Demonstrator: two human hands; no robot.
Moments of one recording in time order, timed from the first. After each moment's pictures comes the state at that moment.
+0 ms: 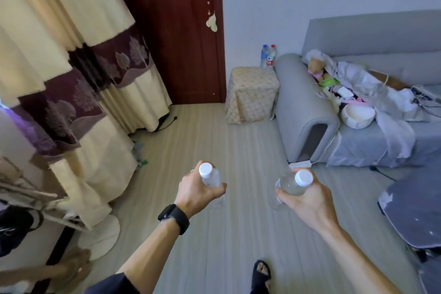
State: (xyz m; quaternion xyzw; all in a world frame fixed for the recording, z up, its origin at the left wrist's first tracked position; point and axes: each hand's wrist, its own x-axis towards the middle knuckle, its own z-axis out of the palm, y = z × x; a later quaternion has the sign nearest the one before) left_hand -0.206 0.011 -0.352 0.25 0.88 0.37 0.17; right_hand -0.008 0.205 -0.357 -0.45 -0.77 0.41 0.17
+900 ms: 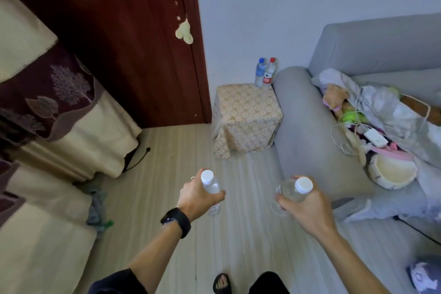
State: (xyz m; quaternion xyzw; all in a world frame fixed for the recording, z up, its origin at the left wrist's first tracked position) left_hand -0.656 0.427 -0.401 0.24 0.88 0.30 0.27; right_hand -0.437 0.602 -0.389 -0.51 -0.75 0.41 0.14
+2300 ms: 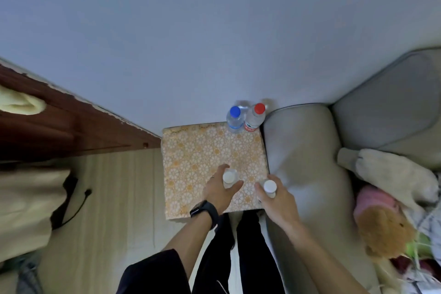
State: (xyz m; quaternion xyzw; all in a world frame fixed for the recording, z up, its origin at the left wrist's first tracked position) left_hand -1.020 1.127 -0.645 0.16 0.84 0.27 0.44; right_hand -0.874 1.238 -0.636 -0.54 -0.67 0.49 -0.13
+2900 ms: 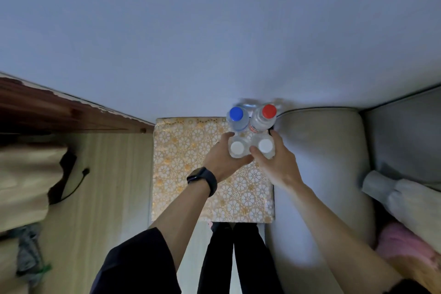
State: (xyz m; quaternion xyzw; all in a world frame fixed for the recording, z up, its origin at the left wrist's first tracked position) left_hand -1.085 1.224 -0.690 0.14 0.84 0.29 0.43; right_hand -0.970 1.345 -0.687 -0.44 -0.72 0.54 -0.07
